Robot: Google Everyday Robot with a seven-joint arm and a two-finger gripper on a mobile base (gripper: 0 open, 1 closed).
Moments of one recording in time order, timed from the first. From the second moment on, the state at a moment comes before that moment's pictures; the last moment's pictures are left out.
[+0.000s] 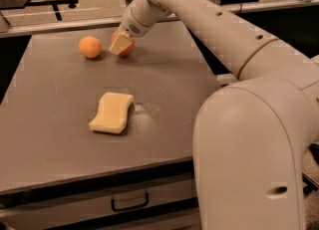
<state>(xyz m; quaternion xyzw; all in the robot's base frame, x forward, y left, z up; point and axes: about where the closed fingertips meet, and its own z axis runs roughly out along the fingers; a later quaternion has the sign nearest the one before) 0.776 0.120 0.876 -0.61 0.69 0.10 0.37</state>
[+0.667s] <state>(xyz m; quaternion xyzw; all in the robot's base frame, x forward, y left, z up) 0.782 0.127 0.867 -0.61 0.68 0.12 0.38</state>
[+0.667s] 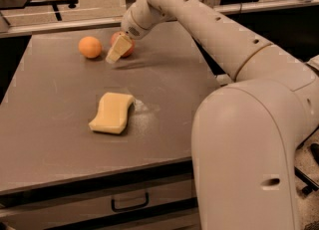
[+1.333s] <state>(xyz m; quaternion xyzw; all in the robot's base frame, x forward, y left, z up) 0.762 0.088 0.891 -0.58 0.67 0.14 0.44</state>
